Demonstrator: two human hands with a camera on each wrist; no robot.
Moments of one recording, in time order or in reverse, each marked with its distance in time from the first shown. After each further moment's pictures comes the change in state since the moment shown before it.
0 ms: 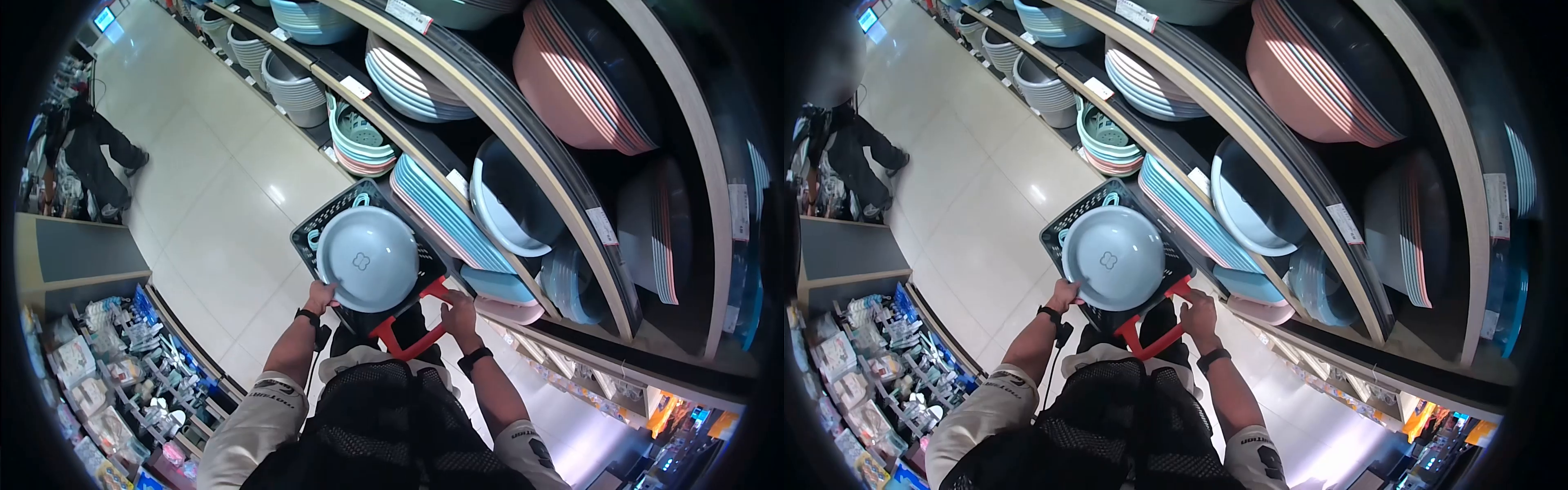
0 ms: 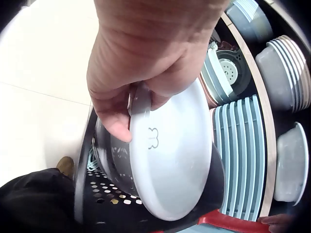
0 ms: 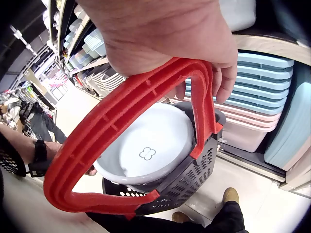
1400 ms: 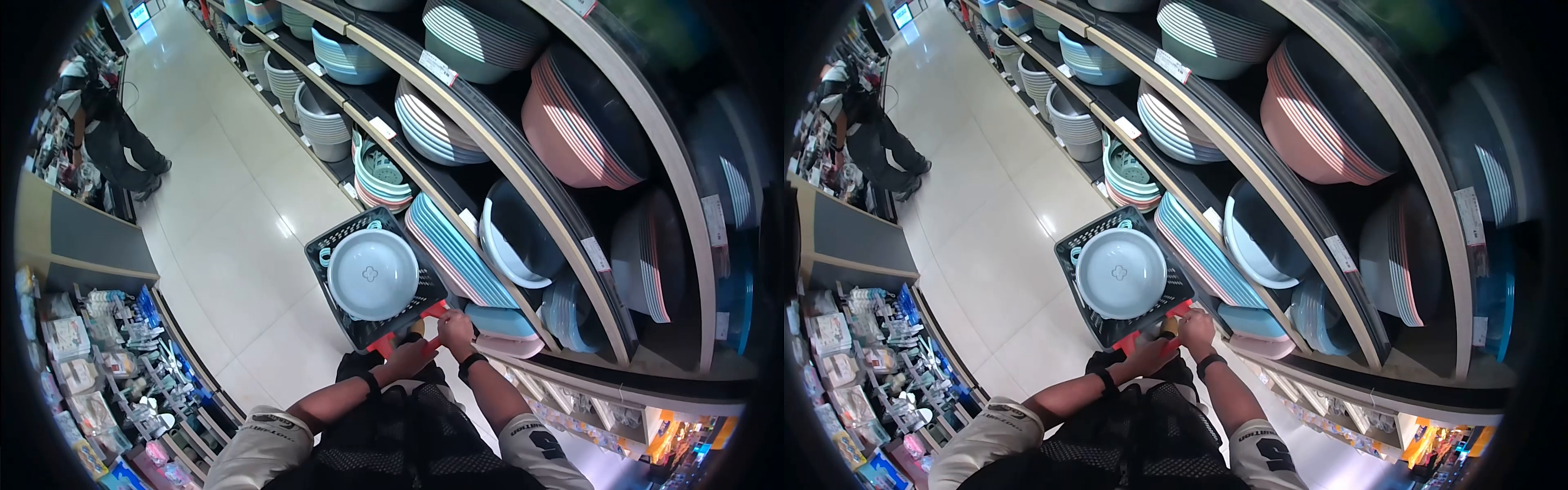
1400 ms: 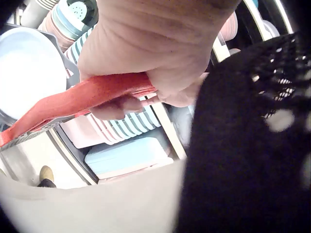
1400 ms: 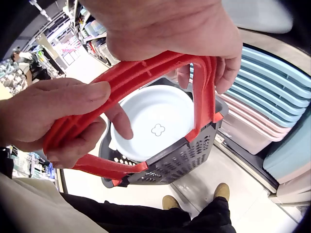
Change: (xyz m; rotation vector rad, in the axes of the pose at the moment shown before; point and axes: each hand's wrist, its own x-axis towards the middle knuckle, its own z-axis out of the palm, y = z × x) left_hand -0.195 0.018 0.145 0.636 -0.400 0.798; right_hand 0.027 -0.022 0.025 -0.205 -0.016 0.064
